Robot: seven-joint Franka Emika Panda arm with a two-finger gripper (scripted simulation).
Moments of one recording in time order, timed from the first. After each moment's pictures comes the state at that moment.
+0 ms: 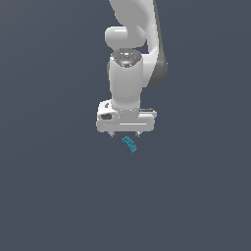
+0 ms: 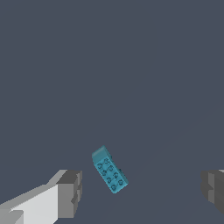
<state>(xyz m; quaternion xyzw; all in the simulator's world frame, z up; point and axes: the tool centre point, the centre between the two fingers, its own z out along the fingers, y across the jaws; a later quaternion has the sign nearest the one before) 0.022 0.000 0.194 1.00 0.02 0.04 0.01</state>
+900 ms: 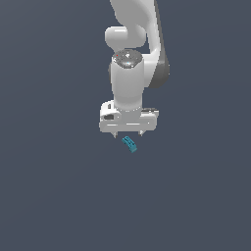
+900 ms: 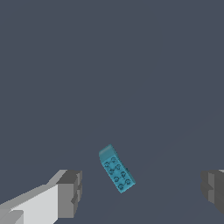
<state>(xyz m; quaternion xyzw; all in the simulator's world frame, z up) 0.018 0.010 0.190 1.00 0.02 0.04 -0.01</state>
